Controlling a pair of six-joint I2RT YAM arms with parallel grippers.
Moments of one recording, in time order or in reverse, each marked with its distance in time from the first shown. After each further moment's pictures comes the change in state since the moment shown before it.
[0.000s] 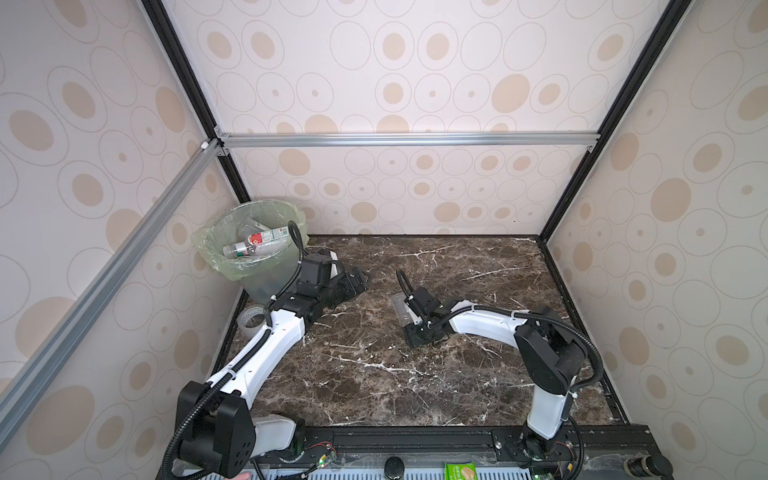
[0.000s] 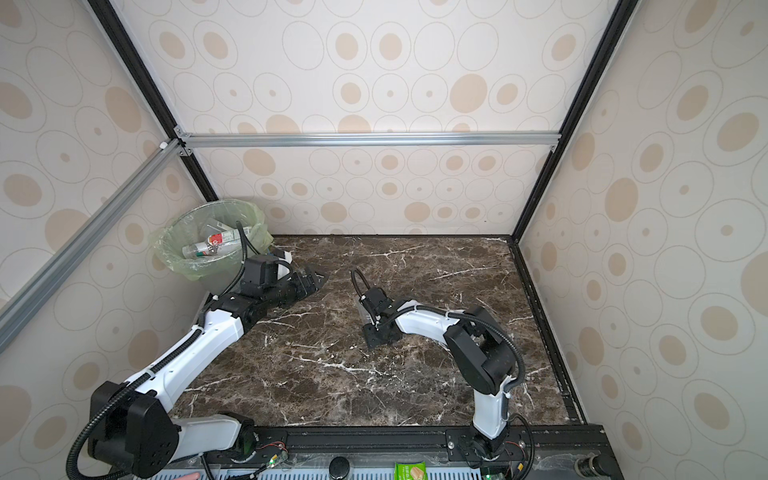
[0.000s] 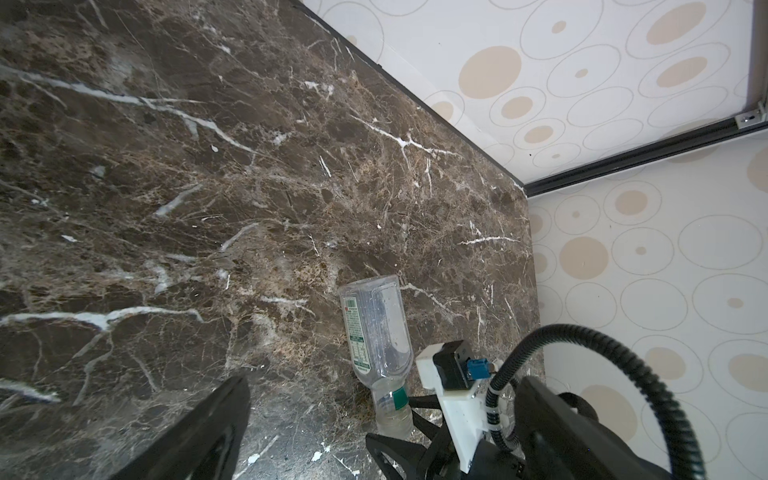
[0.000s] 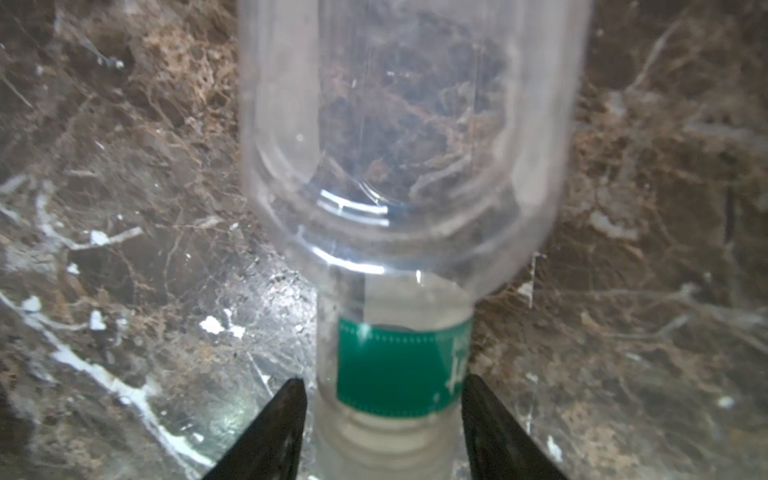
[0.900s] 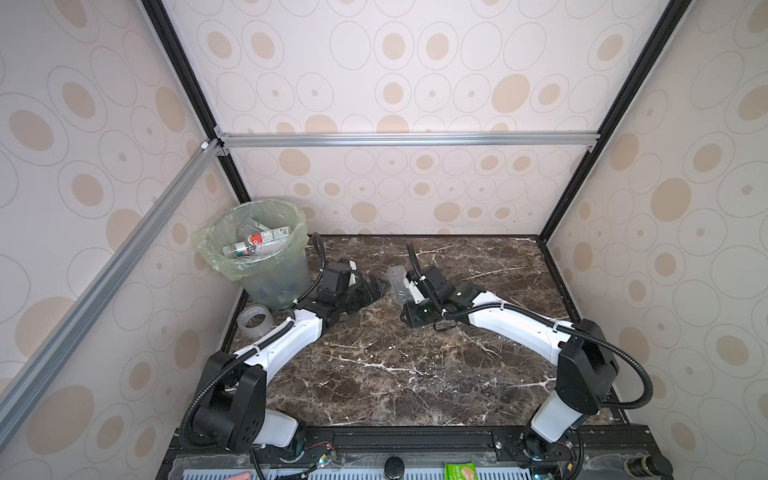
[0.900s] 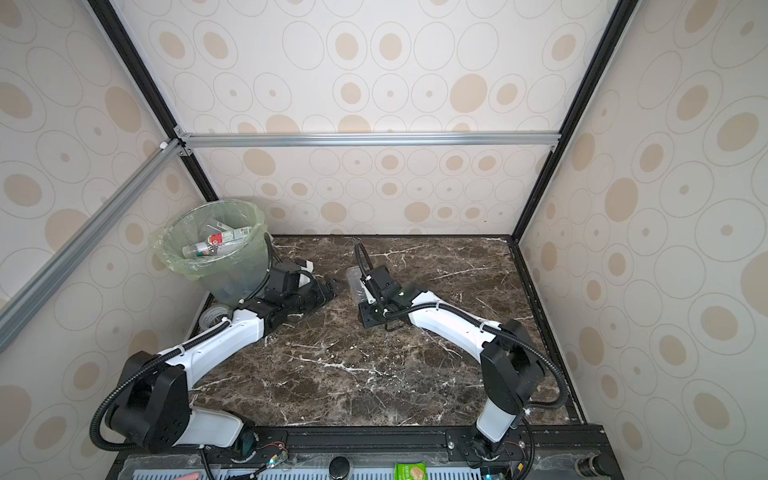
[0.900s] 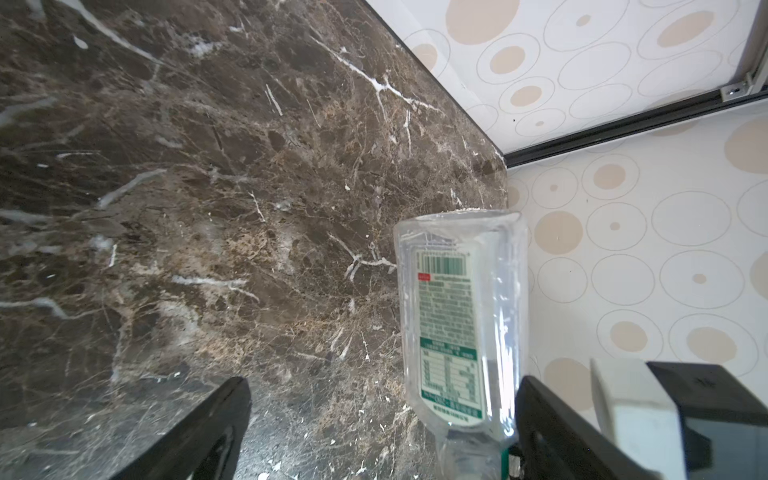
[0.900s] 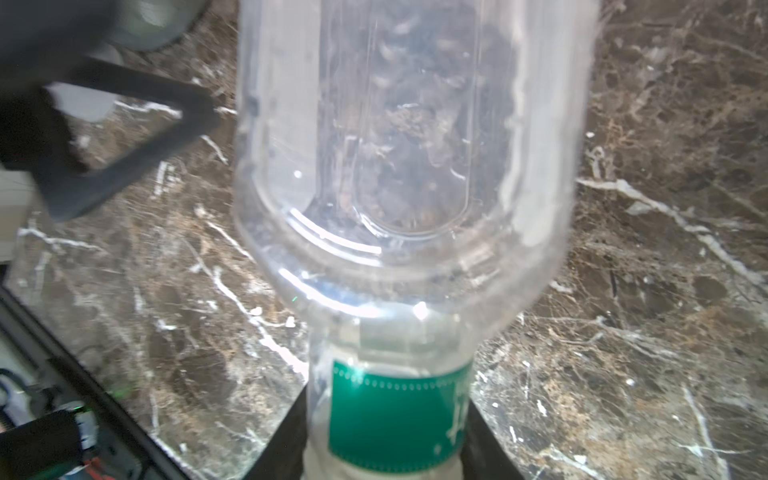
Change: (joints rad) left arm -0.108 0.135 -0.082 0.252 0.051 -0.135; right arm 0.000 -0.210 0.109 -0.055 -0.061 0.030
